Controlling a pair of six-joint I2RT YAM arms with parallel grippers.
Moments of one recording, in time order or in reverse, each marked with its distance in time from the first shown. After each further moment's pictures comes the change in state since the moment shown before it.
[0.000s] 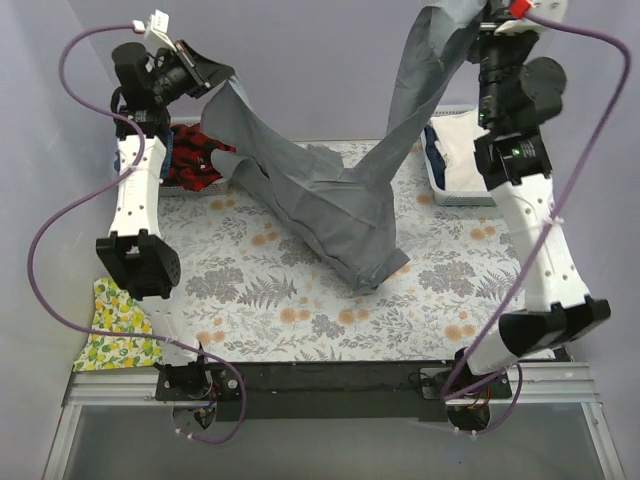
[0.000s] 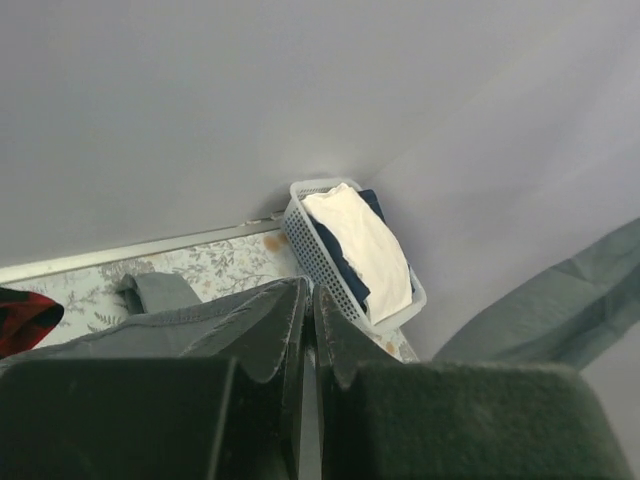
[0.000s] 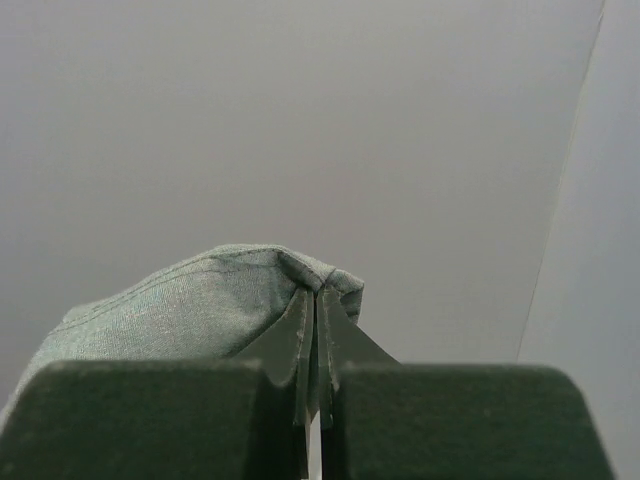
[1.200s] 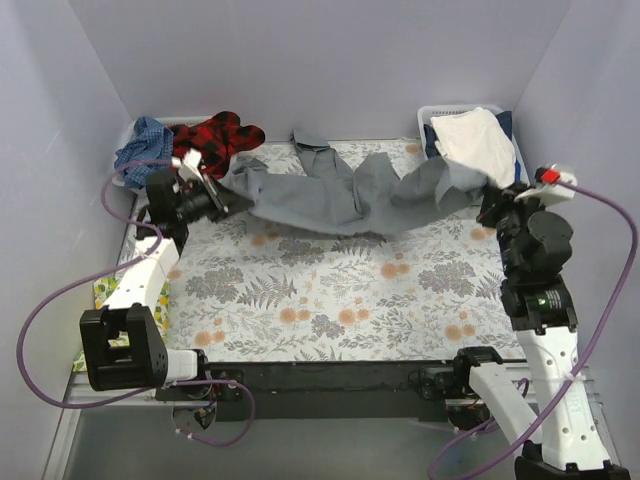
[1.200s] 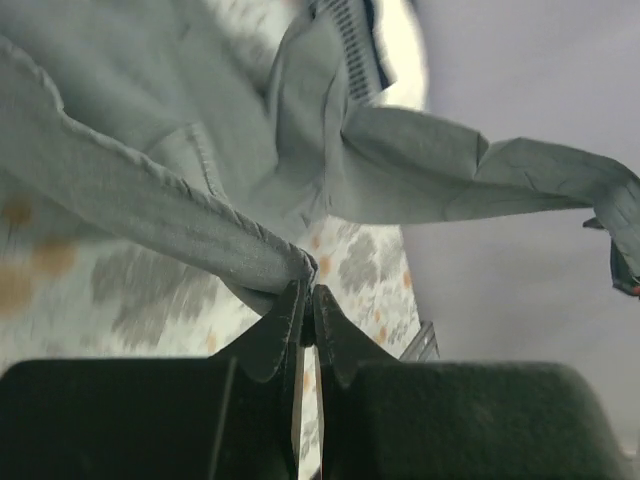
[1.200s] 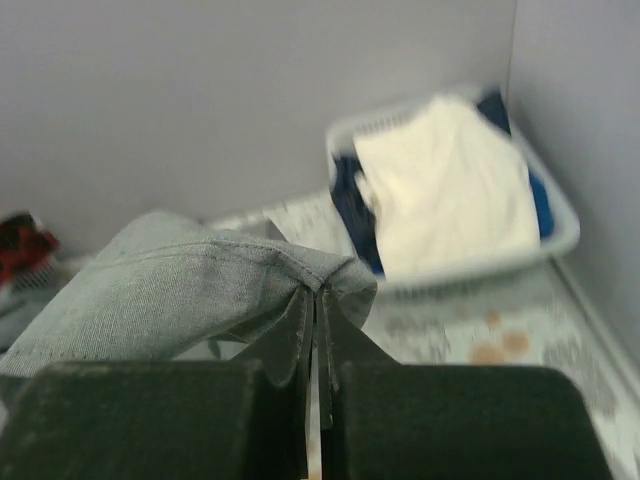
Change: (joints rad) left arm -0.007 -0.555 -1.183 0.284 0.099 -0.055; right arm -0.190 -0.763 -0.940 -0.355 -0.123 0.444
